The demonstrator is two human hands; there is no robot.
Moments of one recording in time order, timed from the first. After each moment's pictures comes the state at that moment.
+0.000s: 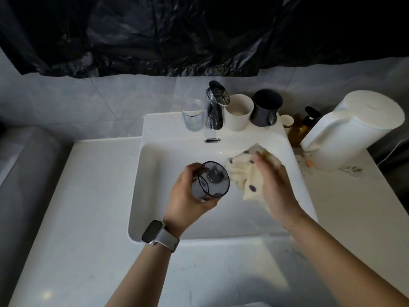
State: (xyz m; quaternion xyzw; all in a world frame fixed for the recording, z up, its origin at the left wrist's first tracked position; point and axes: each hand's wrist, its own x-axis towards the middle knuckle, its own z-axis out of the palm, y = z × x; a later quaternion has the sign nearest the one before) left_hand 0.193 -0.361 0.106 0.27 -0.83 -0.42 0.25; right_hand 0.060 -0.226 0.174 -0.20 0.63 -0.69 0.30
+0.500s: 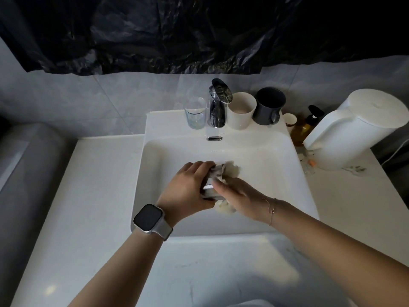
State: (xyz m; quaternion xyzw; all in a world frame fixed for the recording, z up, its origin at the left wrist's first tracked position) left_hand 0.190 -0.382 0.123 0.13 -0.96 -0.20 0.16; right_hand 0.072 -0.251 0.150 -0.50 0.68 -0.35 0.41
